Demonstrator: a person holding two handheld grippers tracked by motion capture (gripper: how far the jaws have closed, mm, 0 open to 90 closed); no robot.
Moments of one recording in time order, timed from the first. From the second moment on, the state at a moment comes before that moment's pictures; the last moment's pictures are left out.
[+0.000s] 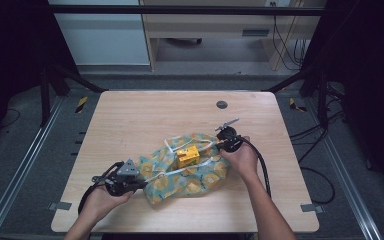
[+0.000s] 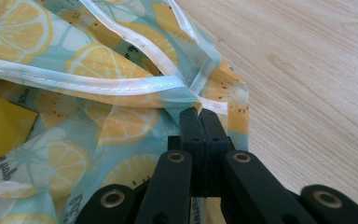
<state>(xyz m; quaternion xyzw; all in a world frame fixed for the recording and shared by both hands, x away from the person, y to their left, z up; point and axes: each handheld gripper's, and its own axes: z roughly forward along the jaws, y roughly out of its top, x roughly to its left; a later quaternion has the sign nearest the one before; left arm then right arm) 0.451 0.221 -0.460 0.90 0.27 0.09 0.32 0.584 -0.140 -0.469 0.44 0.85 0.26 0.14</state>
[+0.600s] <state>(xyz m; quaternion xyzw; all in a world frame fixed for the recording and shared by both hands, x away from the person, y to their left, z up) 0.448 0.218 -0.471 0.91 0.27 0.08 0.30 0.582 -0.140 -0.474 0.44 0.85 0.26 0.14</state>
